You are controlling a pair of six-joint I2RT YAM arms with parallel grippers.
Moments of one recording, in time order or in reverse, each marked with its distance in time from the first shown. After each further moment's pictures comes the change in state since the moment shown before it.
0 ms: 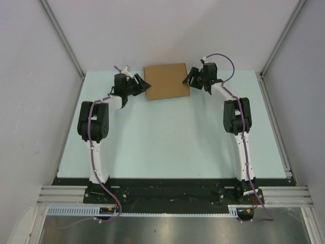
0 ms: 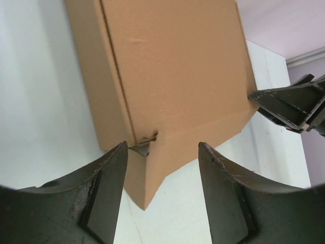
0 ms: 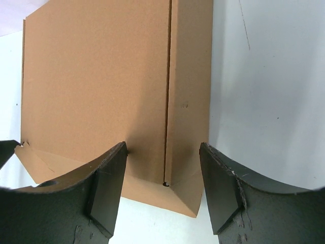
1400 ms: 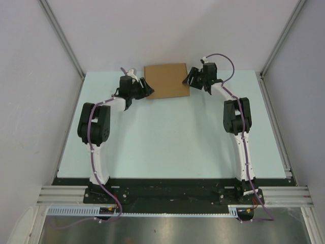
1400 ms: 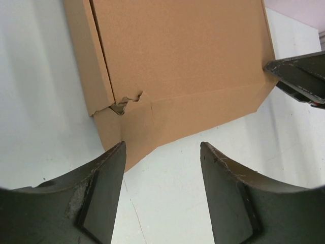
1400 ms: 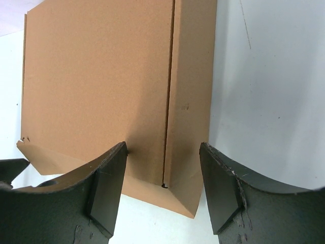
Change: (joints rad) left arm -0.062 -0.070 -0.069 -0.085 -0.104 0.098; right arm 0.001 0.000 0.000 0.000 0.000 0.002
